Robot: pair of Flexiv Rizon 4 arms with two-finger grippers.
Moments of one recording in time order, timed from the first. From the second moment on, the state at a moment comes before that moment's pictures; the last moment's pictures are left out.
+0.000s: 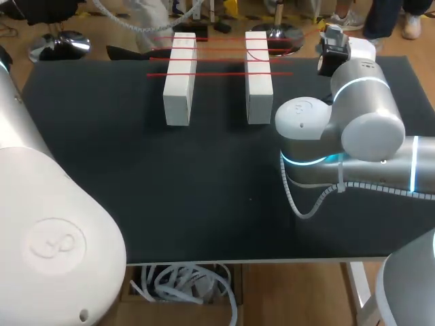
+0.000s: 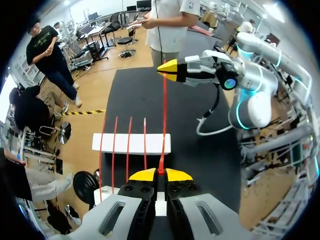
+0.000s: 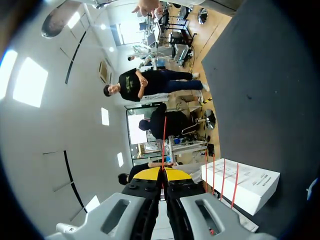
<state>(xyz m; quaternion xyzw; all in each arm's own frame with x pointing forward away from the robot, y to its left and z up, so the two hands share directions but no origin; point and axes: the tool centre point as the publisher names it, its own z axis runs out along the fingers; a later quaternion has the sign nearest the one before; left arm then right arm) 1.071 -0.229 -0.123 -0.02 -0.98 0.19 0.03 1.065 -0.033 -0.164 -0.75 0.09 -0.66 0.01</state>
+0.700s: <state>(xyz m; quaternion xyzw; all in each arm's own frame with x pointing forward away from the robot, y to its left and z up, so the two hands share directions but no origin) 1.068 -0.226 -0.126 0.04 -0.98 0.17 0.04 1.065 -0.033 -0.164 -0.75 0.09 -0.66 0.01</state>
